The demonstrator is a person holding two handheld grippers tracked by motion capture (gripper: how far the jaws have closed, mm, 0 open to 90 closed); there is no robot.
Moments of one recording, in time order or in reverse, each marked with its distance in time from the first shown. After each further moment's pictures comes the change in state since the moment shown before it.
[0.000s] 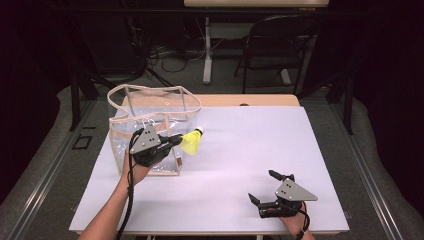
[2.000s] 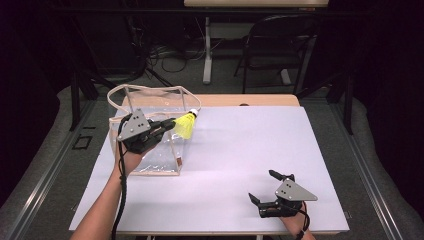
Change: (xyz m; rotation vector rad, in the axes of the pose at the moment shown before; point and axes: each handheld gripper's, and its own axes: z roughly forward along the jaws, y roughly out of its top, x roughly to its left) left arm 0.023 0.030 -0.017 -0.074 0.061 0.010; right arm 0.000 0.000 0.000 0.003 -0.005 -0.001
